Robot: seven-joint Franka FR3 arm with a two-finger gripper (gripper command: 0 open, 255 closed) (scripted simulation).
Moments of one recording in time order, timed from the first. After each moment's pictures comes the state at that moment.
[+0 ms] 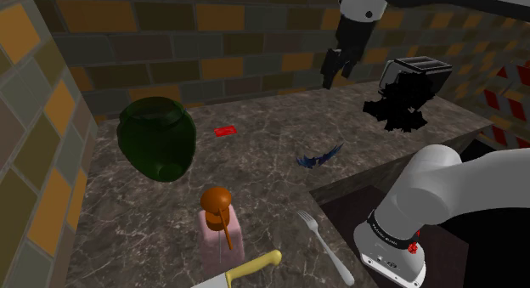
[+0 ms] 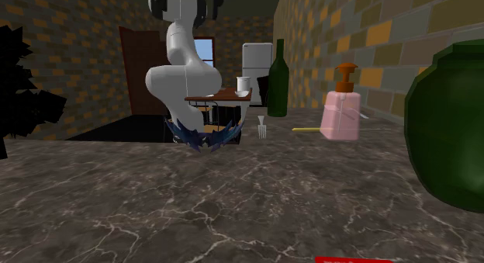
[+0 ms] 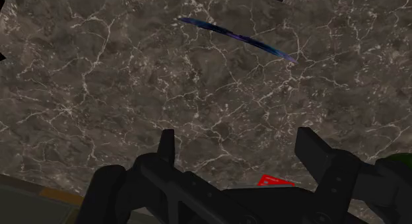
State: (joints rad) arm 0.01 -0.81 0.06 -2.27 -0.07 1.54 0.10
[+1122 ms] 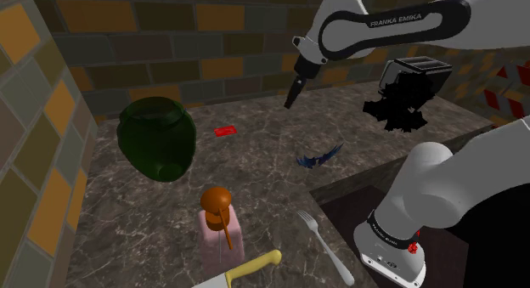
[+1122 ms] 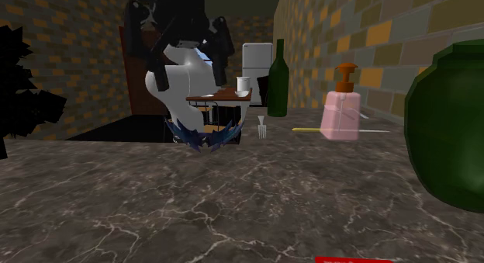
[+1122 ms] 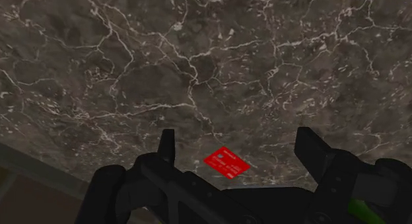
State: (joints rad) arm 0.20 -0.52 -0.24 -2.45 0.02 2.17 -0.47
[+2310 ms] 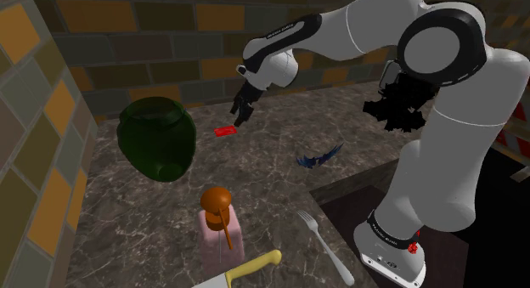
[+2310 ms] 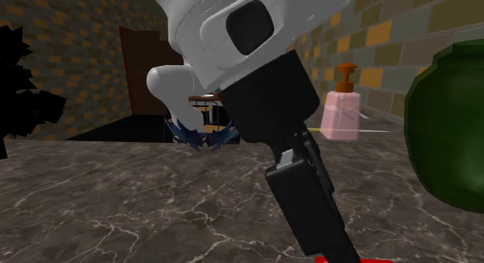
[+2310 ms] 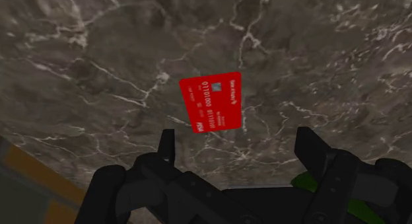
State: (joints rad) arm 0.45 0.18 -0.42 -2.07 0.78 2.36 -1.52
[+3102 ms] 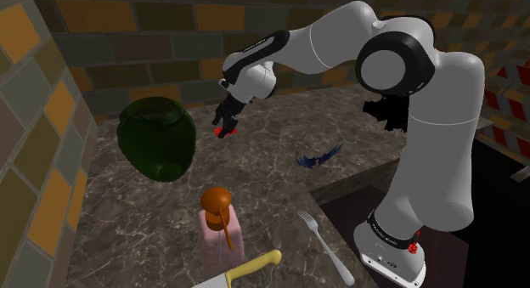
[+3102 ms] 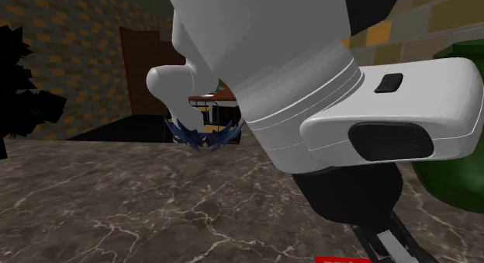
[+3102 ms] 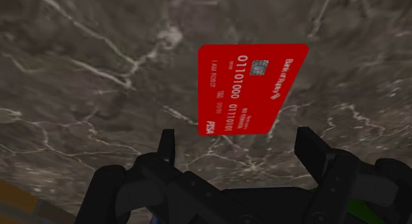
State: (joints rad) arm 0.43 0.39 -0.33 -1.91 0.96 2.34 -1.72
